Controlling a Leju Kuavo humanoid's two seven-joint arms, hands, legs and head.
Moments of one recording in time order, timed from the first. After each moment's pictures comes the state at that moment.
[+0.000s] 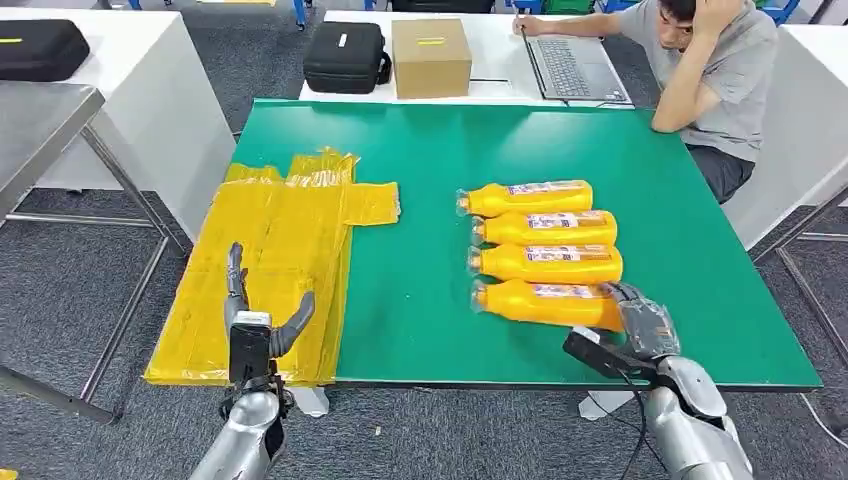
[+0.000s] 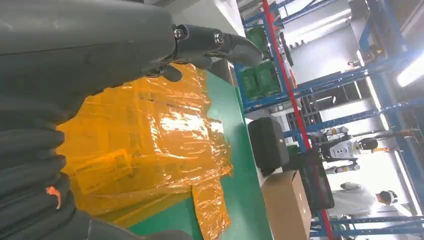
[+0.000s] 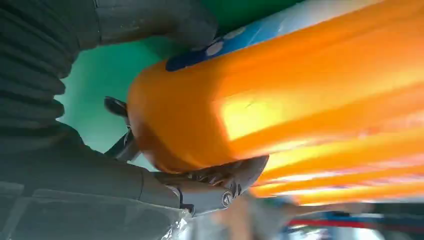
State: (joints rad) left arm -0.22 -0.19 -0.22 -0.98 -0.12 0.57 -0.70; right arm -0.28 -0.20 -0.08 -0.73 1.11 -0.21 -0.59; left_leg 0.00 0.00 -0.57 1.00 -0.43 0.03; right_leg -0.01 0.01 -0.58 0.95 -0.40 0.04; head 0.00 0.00
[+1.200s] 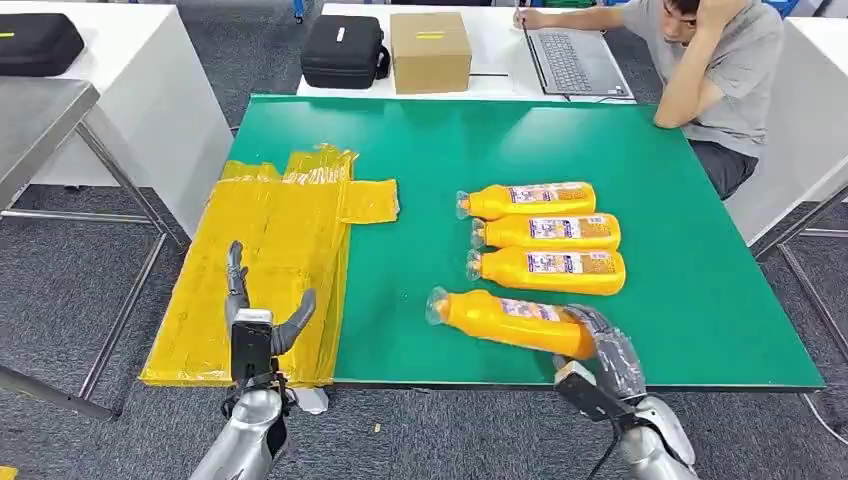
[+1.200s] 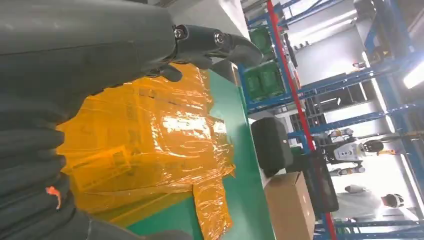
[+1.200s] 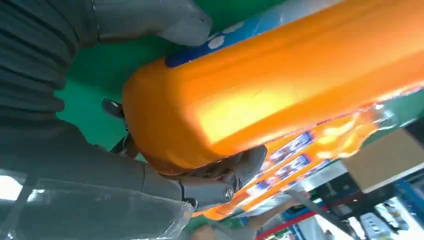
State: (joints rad) left arm -0.23 -0.19 -0.25 -0.98 -0.08 0.60 -0.70; right arm -0.11 -0.23 0.21 -0.91 0.51 -0.34 -0.70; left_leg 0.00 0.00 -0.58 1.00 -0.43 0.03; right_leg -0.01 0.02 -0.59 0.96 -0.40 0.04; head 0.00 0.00
